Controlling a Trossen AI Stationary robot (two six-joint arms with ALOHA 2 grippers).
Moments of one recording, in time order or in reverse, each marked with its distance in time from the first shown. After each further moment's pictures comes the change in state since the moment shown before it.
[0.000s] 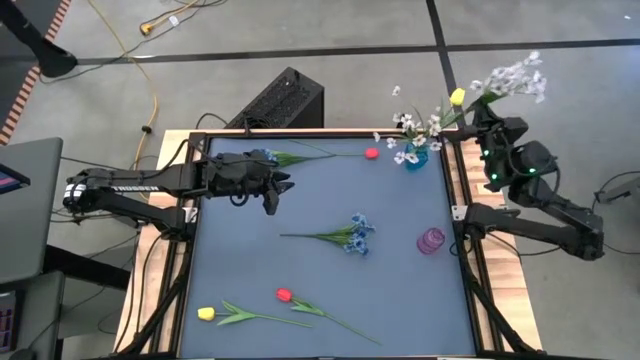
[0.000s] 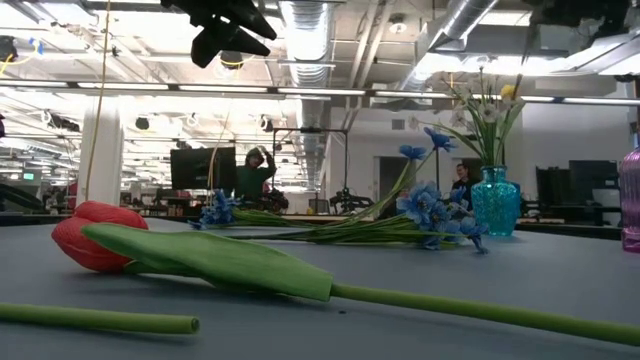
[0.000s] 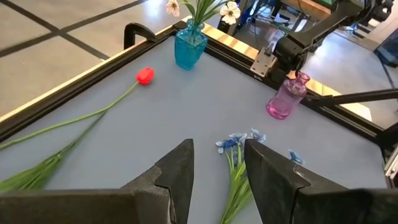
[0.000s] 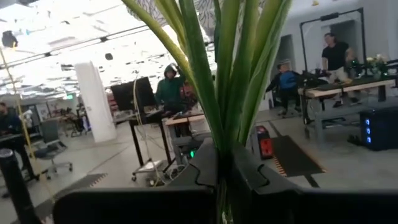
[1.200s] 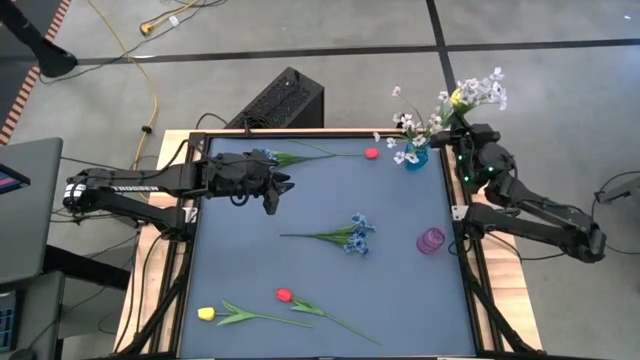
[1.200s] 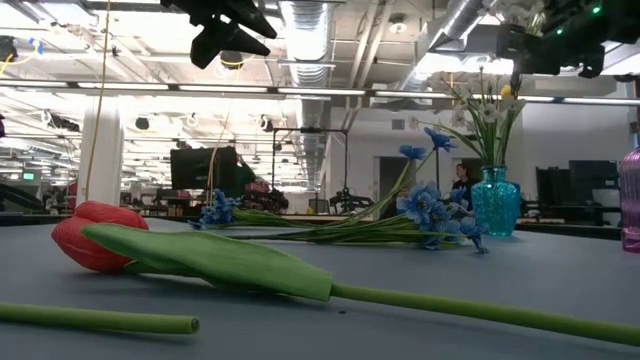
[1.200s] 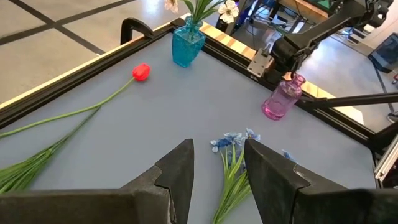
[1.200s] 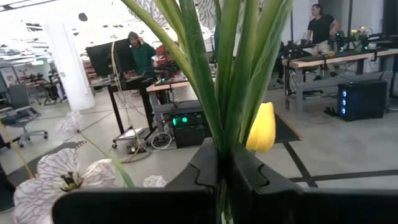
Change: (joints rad) left arm 0.000 0.000 0.000 -0.001 0.013 -0.034; right arm -0.085 0.095 -0.182 0.030 -0.006 0.157
